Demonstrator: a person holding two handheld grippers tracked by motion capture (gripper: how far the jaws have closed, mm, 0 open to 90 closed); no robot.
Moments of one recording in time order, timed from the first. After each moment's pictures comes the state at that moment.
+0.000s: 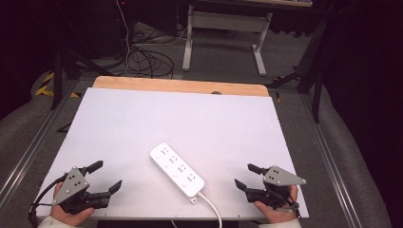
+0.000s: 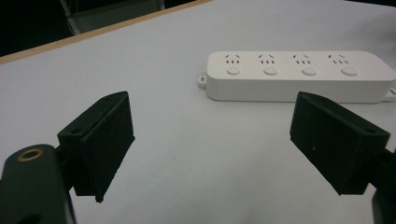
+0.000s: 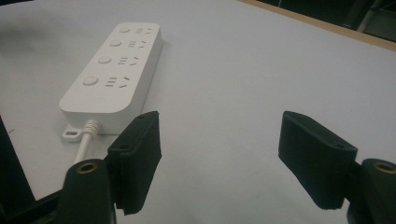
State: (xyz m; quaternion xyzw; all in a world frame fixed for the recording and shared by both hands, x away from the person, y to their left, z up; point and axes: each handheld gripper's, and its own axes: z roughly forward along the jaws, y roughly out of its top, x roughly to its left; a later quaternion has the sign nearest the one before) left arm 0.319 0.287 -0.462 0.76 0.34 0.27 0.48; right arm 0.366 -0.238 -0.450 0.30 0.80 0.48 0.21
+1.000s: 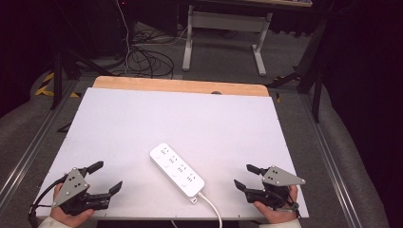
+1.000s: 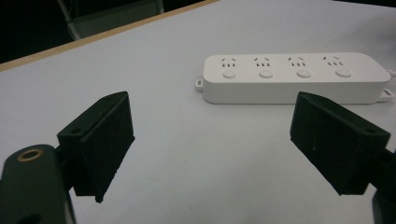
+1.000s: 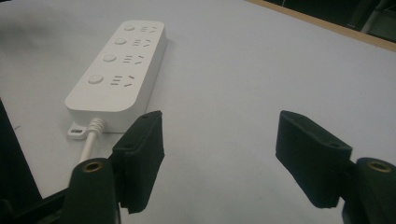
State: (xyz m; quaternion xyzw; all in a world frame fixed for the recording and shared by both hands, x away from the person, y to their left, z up) left arm 0.316 0.284 -0.459 0.76 0.34 0.28 0.48; right arm 0.365 -0.235 -0.448 0.29 0.81 0.48 0.20
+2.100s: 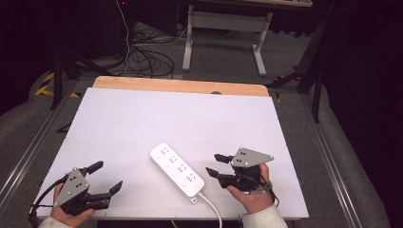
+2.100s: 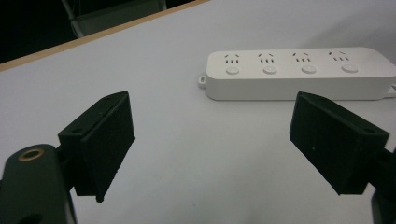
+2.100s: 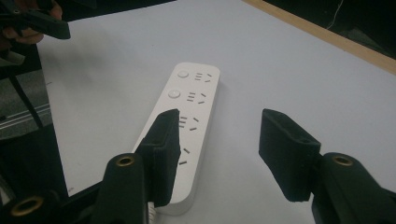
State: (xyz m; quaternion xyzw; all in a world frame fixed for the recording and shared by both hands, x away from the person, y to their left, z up) left arm 0.316 0.283 -0.460 0.76 0.34 0.28 0.48; right arm 0.390 -0.156 -0.404 0.22 0.83 0.48 0.15
